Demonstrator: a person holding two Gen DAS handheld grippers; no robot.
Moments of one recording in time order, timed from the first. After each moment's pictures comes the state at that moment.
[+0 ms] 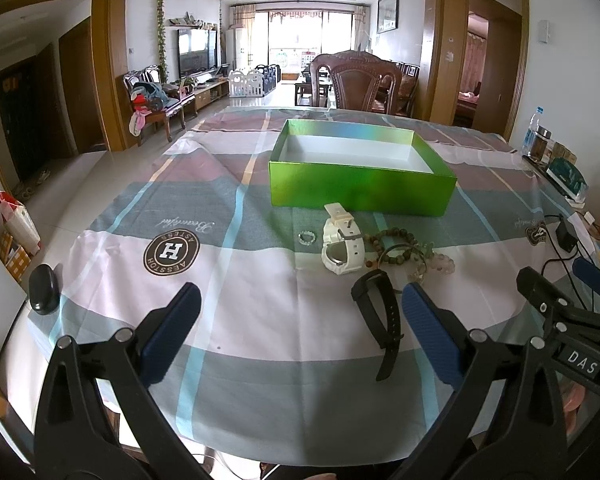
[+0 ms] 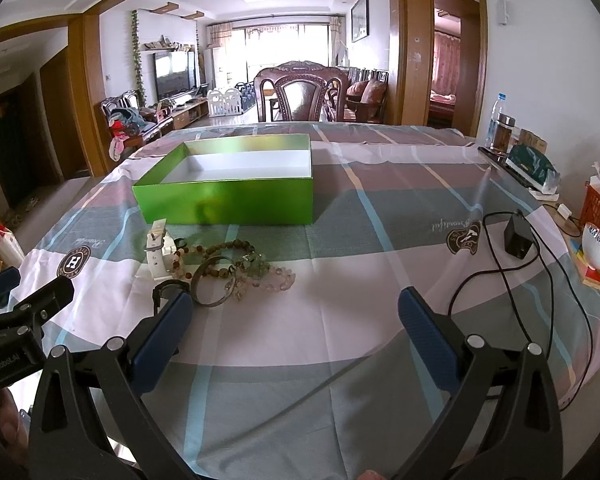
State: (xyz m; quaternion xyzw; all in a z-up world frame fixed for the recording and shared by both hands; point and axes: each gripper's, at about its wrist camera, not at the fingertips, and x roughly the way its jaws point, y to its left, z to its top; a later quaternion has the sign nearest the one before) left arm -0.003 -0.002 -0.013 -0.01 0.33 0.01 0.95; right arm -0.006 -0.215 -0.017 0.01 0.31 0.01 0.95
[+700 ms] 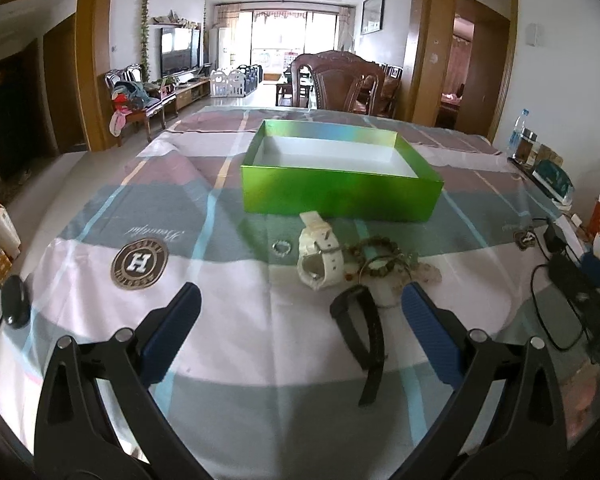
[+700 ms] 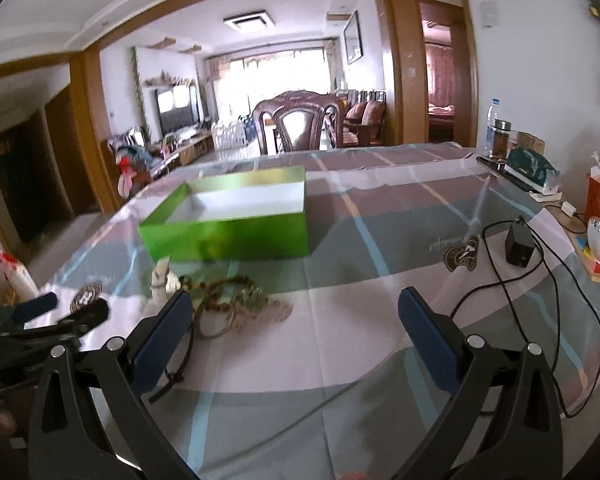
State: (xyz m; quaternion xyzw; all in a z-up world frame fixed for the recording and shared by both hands) left arm 0.030 -0.013 -0.022 -0.02 0.33 -0.02 0.94; right arm -0.014 -0.243 -0.003 0.06 0.25 0.02 0.97
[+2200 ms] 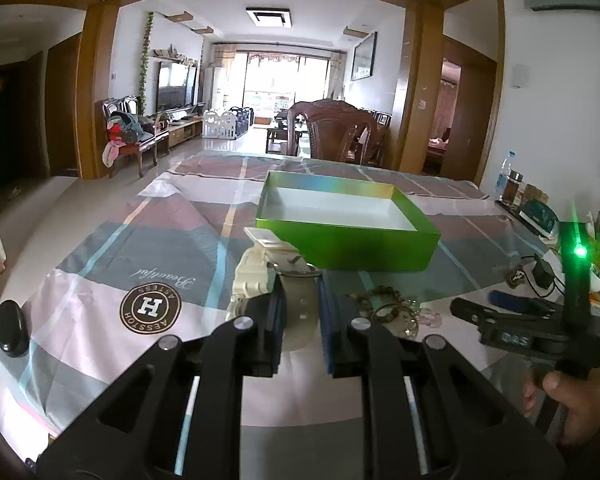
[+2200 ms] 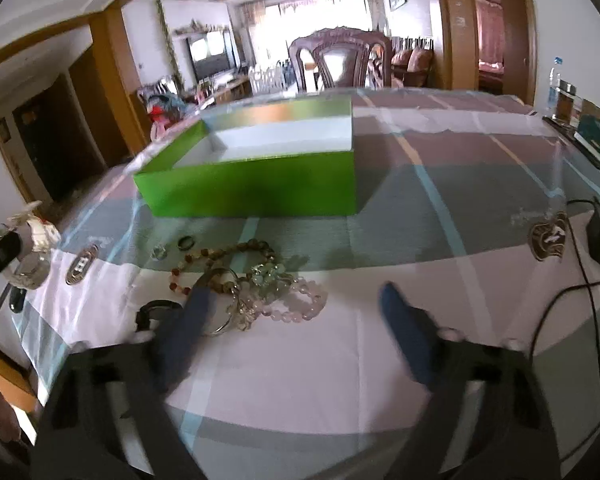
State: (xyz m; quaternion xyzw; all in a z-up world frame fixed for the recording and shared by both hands) left arm 0.017 0.026 -0.002 -0.05 0.24 -0.05 0.97; right arm 0.081 -0.230 -0.055 0.05 0.37 0.11 0.92
